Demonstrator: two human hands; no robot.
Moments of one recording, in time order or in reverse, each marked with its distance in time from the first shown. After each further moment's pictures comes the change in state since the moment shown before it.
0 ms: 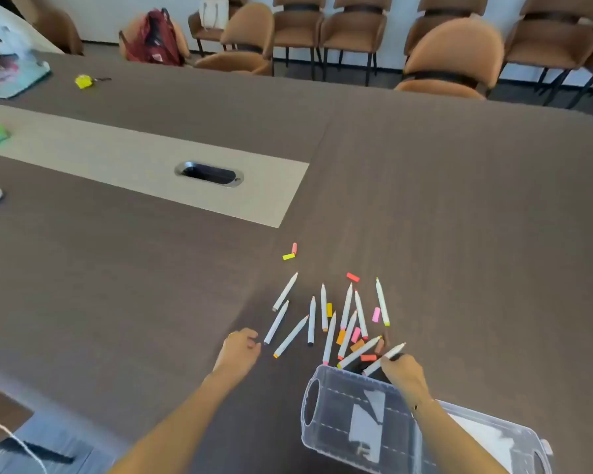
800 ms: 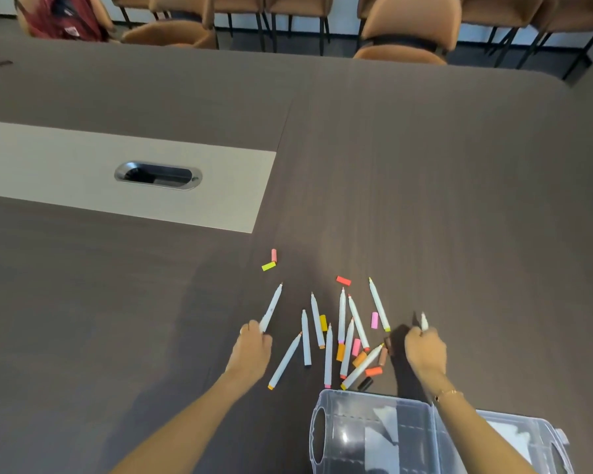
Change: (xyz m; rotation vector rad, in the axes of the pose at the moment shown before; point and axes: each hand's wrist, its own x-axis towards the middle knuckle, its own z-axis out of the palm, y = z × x) left_hand 0.082 0.039 0.024 0.351 -0.054 0.213; right_hand 0.047 -0.031 -0.020 0.131 0.380 0.102
